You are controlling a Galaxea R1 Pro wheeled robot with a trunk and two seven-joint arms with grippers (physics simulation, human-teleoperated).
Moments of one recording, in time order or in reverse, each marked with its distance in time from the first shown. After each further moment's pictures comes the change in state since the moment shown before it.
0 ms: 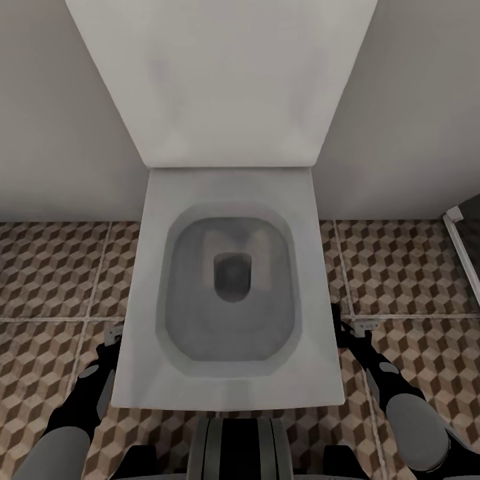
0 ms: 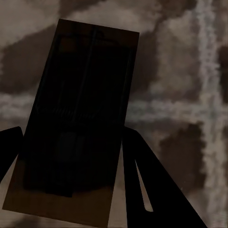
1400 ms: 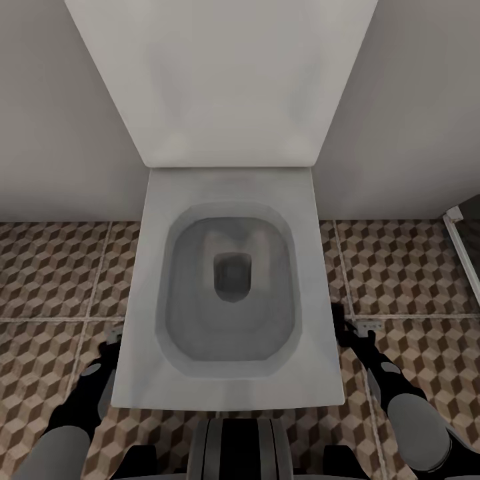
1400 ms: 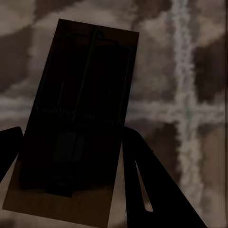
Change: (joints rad) left arm 0.000 0.008 -0.040 -0.002 -0.002 0.006 0.011; right arm 0.000 -0.006 -0.002 -0.002 -0.001 0.001 -0.037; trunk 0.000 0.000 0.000
